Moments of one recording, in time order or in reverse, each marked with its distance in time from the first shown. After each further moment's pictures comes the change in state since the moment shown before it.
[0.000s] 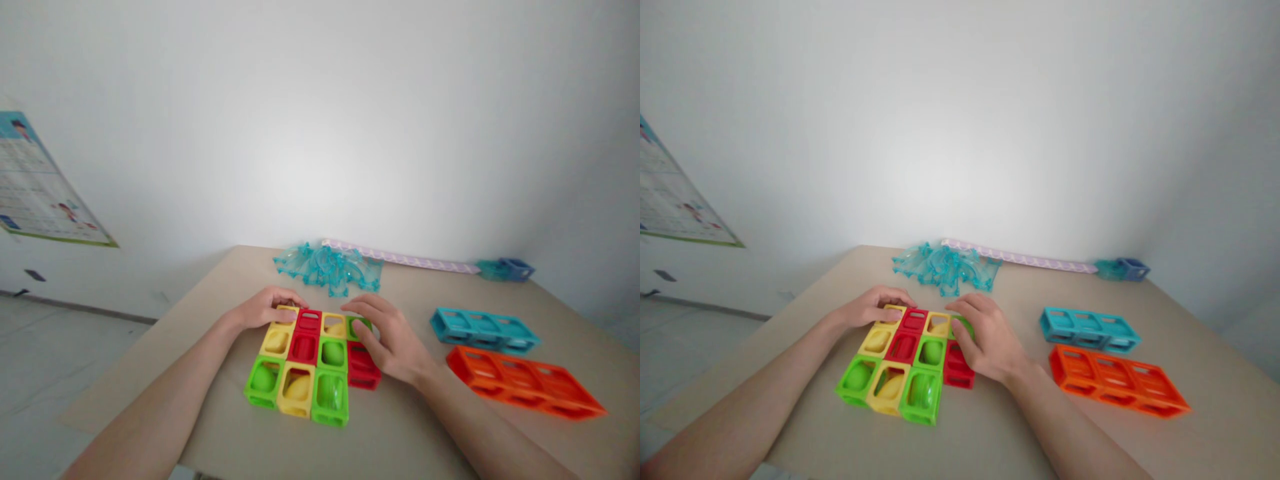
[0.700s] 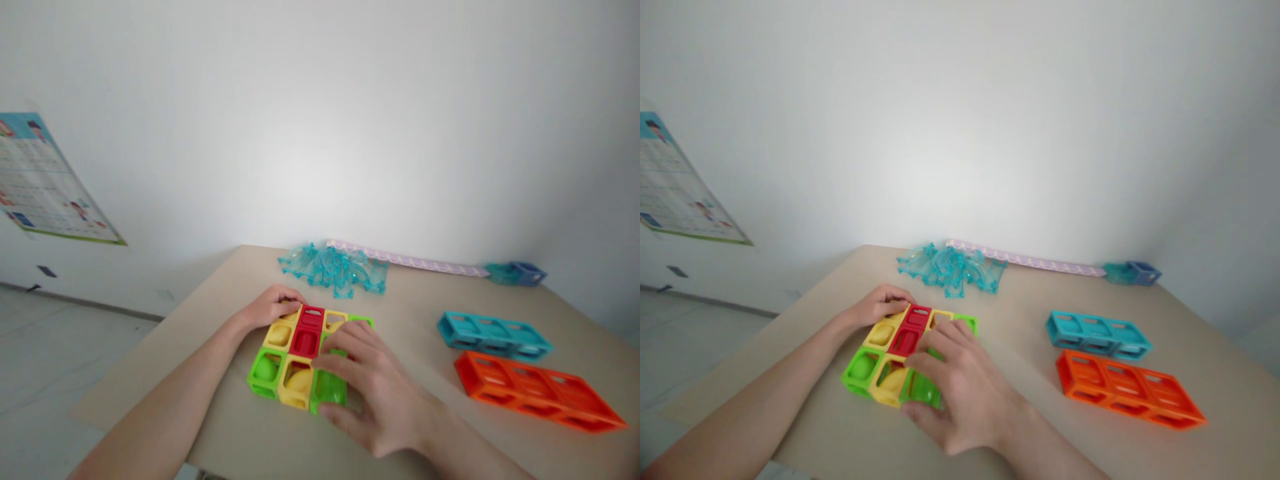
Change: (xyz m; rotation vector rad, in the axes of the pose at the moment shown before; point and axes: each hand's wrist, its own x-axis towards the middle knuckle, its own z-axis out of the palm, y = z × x) left_hand 0.004 -0.005 0.002 0.064 0.167 -0.028; right_hand 0.000 -0.061 0.009 0.042 -0.184 -0.193
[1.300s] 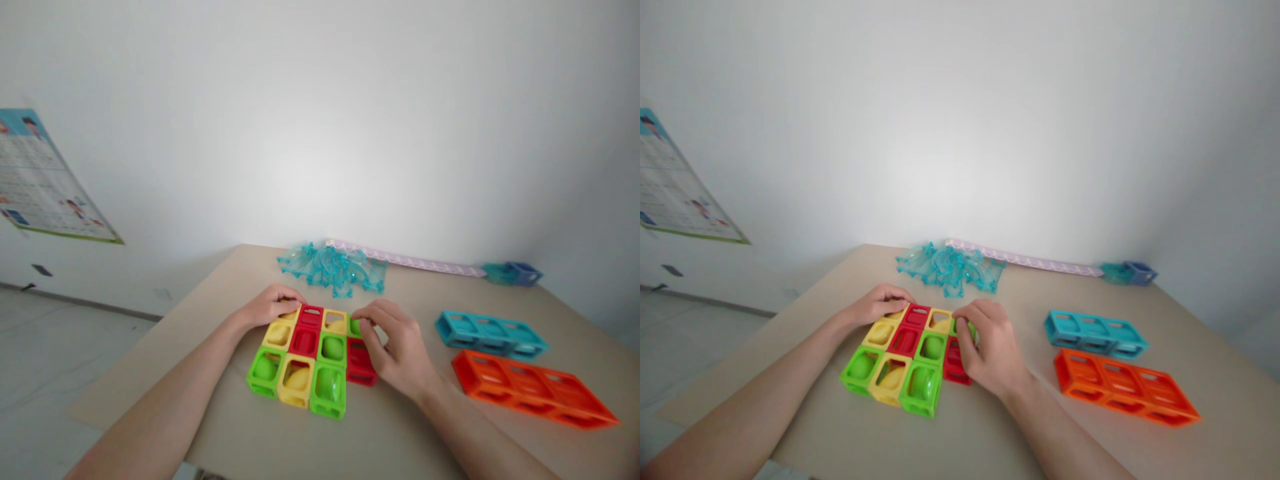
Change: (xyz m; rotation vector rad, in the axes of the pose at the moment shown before) left_hand 0.000 0.002 0.000 0.034 0.004 -0.041; right_hand -0.008 0.038 -0.002 -0.078 0.409 0.257
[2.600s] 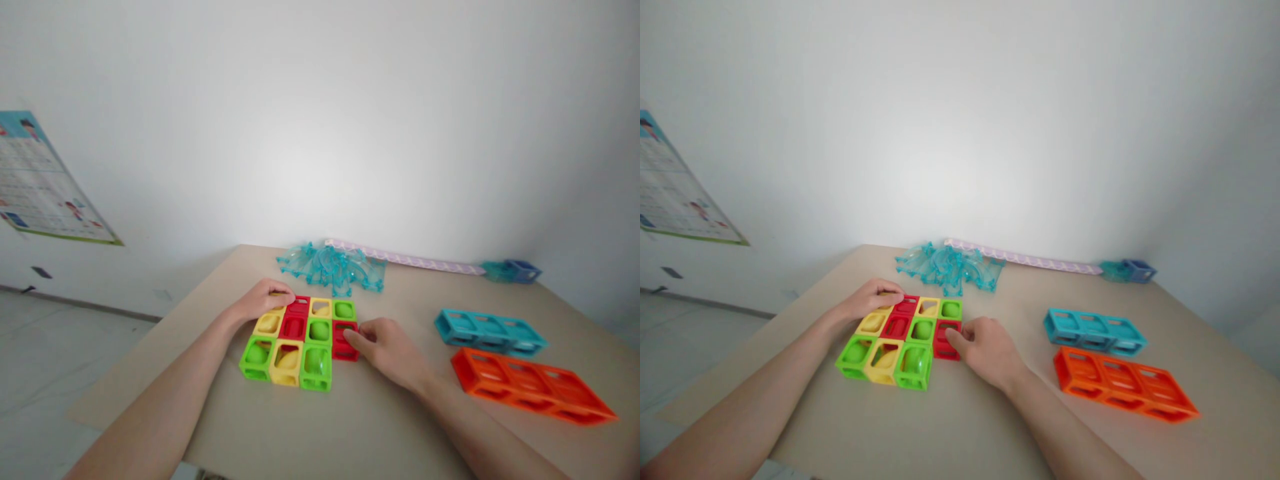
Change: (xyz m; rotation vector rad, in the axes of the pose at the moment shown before) left_hand -0.002 -0.005 -0.012 0.075 0.093 -0.044; right_hand 0.002 0.007 0.007 0.044 -0.464 0.600
